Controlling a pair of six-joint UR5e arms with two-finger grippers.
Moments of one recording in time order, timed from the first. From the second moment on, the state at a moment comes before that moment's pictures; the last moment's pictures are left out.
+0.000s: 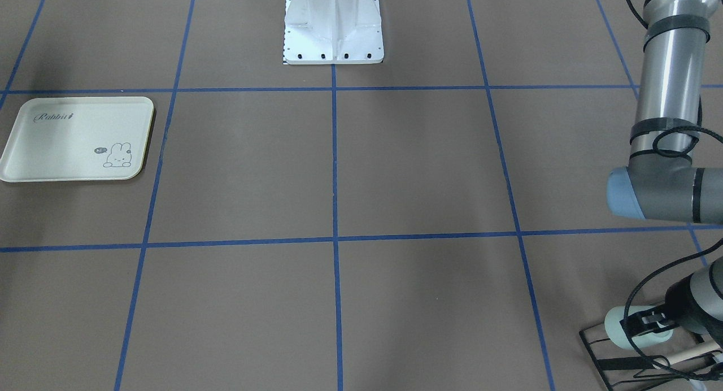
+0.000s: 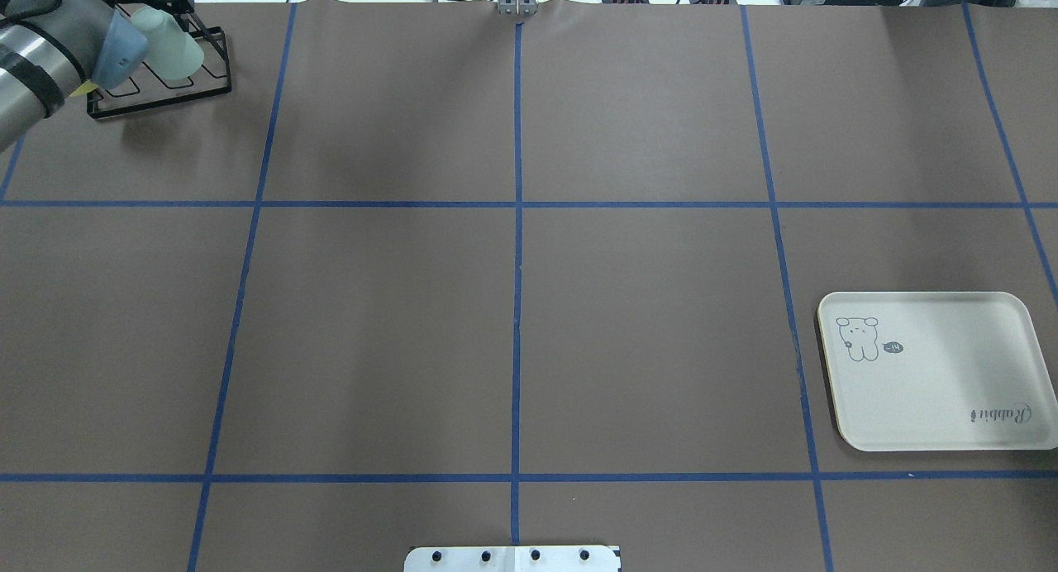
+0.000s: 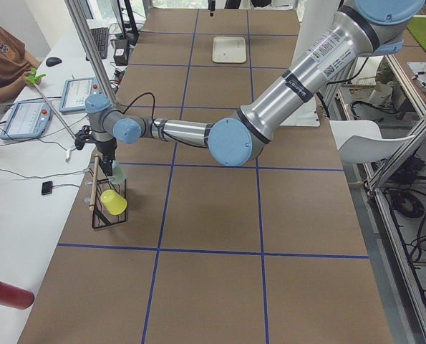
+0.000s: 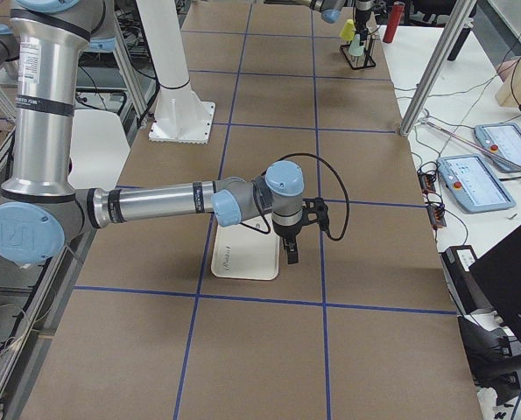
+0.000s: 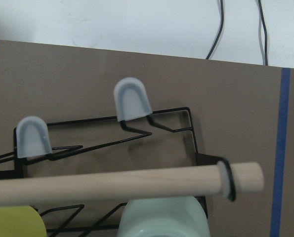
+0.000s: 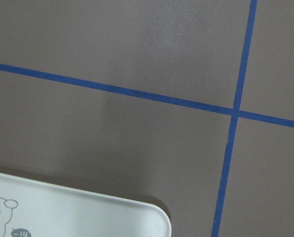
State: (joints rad) left arm -1.20 -2.39 -0.84 -1.92 -2.12 -0.69; right arm 1.37 -1.71 1.83 -1.36 2.29 0.19
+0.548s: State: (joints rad) left arm -1.20 -2.38 -0.85 -1.92 -2.12 -0.73; right arm 1.37 -1.71 1.84 -1.36 2.30 0.19
